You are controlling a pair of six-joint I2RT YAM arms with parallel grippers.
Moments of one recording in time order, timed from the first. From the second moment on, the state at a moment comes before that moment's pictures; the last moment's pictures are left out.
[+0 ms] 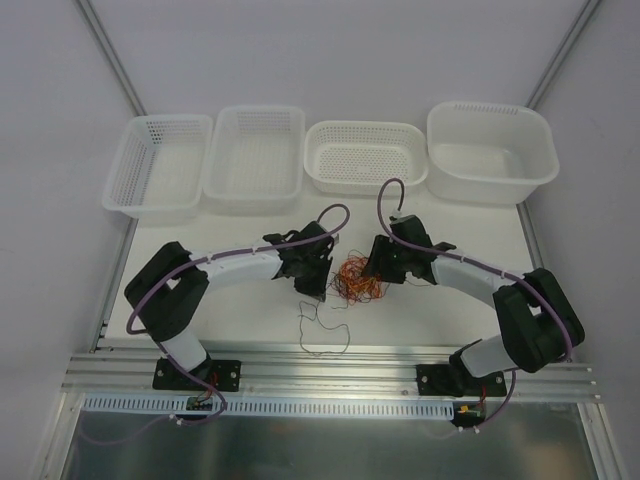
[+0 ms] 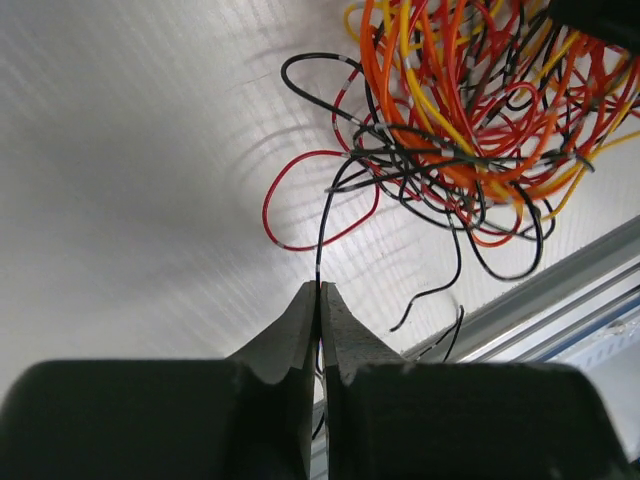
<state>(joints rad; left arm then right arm) -0.85 1.68 1.00 -0.45 0.18 -0.57 0.52 1.44 0.70 -0.22 -0.17 0.68</state>
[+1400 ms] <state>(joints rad) -0.20 1.03 1.38 -0.93 0.02 -0.41 0.26 1.20 0.79 -0.64 -0.10 0.49</state>
